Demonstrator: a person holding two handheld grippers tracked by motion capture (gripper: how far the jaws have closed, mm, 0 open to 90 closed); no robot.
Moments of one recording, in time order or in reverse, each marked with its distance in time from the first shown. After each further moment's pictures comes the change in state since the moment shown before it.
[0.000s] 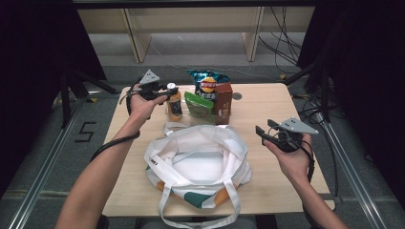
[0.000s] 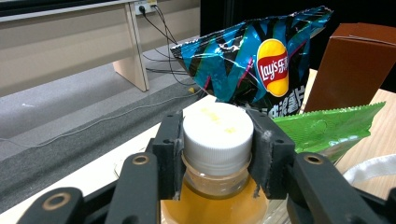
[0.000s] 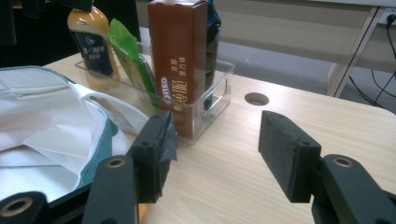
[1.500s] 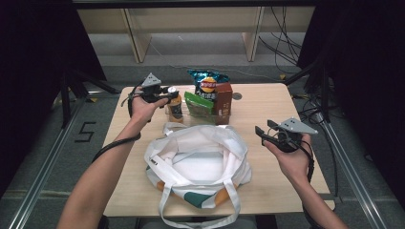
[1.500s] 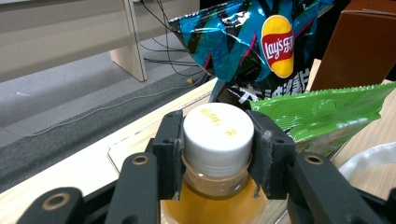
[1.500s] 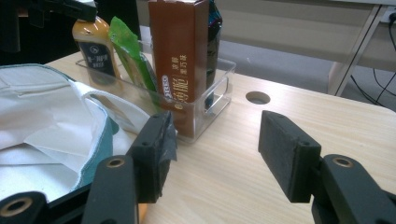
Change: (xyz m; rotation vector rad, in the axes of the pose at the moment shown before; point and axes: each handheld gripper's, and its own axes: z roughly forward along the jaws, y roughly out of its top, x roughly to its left) left arm 0.001 -0.012 0.006 0.038 -0.004 -0.013; right arm -0.001 0.000 0.000 0.018 0.013 -0.011
